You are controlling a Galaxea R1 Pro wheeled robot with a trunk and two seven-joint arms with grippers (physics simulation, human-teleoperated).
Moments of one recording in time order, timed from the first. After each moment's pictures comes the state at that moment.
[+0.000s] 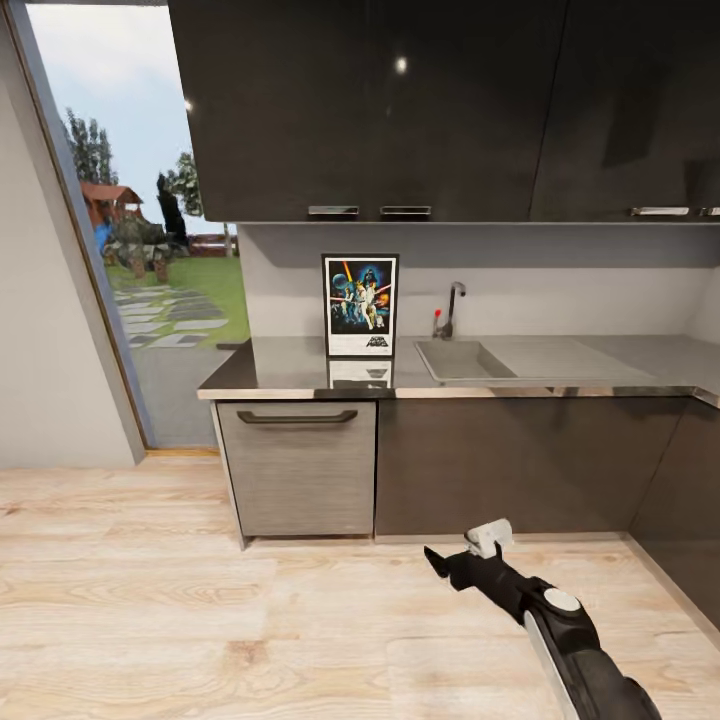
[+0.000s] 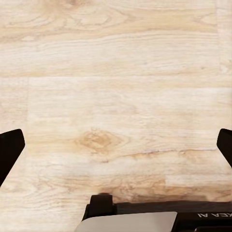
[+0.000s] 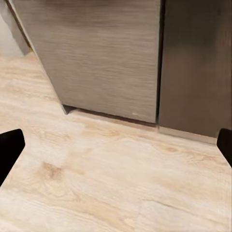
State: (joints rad) left arm 0.00 -0.01 0.01 -0.56 0.00 -0.03 0.00; right arm -0.25 -0.05 0.00 -1.31 0.00 0.37 0.44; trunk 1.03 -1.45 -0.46
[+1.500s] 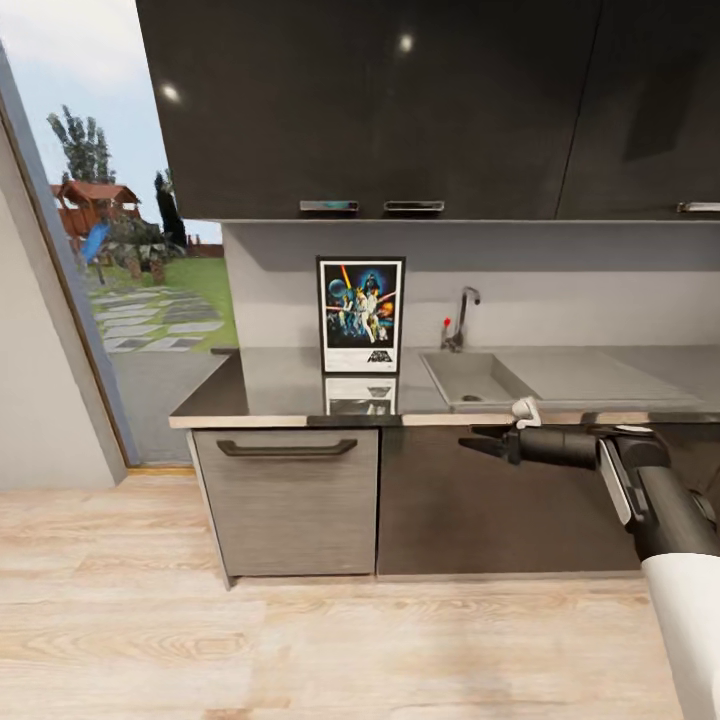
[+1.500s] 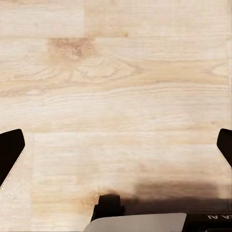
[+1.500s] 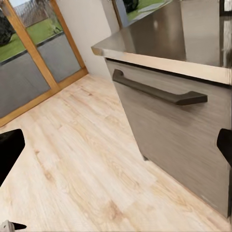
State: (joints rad) left arm 0.00 0.01 0.01 -0.56 0.00 -0.02 0.00; right arm -0.80 -0.29 -0.12 -1.11 -0.01 0.71 1.31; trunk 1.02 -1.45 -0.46
